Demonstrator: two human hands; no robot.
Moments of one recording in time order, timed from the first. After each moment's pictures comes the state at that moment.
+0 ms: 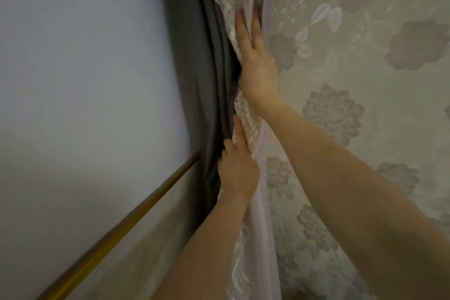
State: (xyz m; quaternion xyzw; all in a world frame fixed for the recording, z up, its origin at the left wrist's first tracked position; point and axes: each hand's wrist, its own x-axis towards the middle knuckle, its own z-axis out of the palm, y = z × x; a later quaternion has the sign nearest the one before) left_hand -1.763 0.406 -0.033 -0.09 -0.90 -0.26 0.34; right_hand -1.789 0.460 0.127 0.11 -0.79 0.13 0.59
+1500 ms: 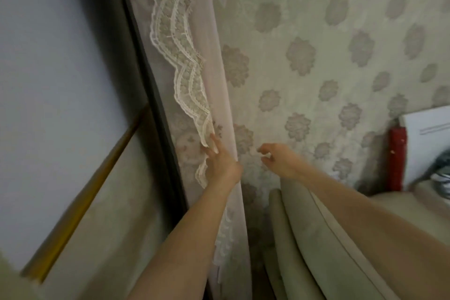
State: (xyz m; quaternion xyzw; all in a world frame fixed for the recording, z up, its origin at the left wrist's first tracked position) left_hand -1.514 0.368 -0.108 -0.17 -0.94 -0.31 0.01; right_hand -1.457 0.513 -0.115 -0.13 -0.96 0.21 0.12
